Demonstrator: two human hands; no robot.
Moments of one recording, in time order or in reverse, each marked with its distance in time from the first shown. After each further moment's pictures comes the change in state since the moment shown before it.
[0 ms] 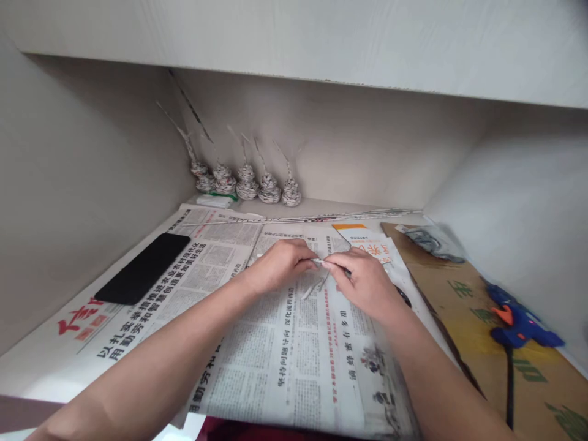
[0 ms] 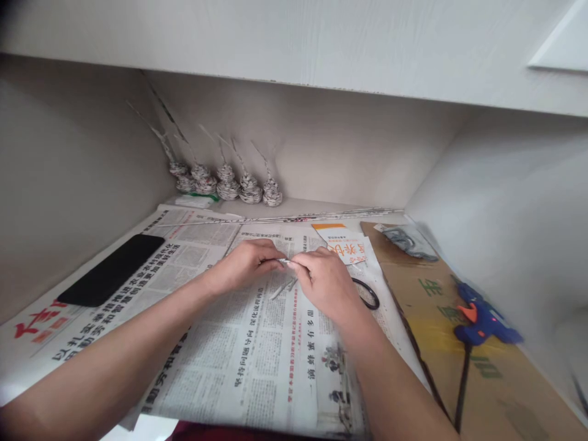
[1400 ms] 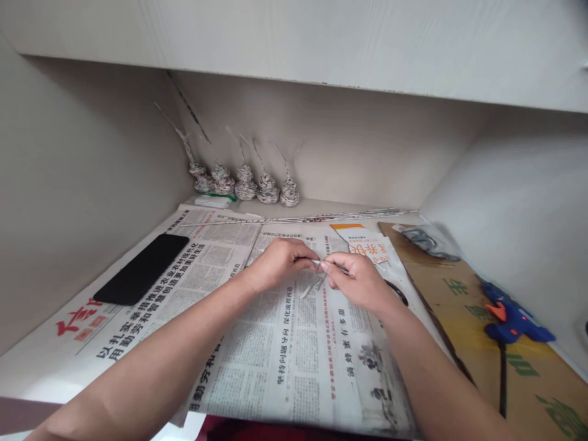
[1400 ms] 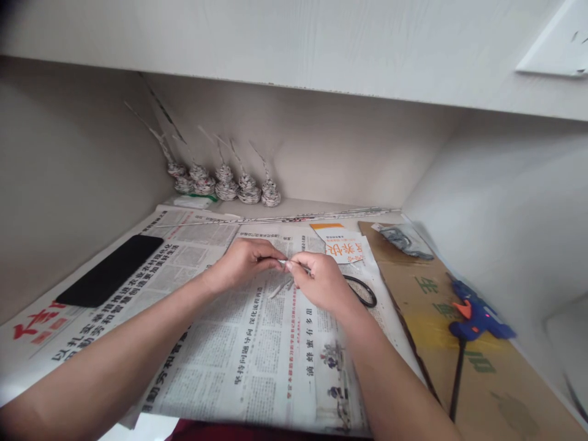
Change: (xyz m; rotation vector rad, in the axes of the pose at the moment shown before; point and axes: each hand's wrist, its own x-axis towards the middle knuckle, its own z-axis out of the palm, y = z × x) left_hand 0.002 0.002 -0.001 -0.133 0.076 -0.002; right_hand 0.000 0.002 0.007 0.432 -0.141 0.314
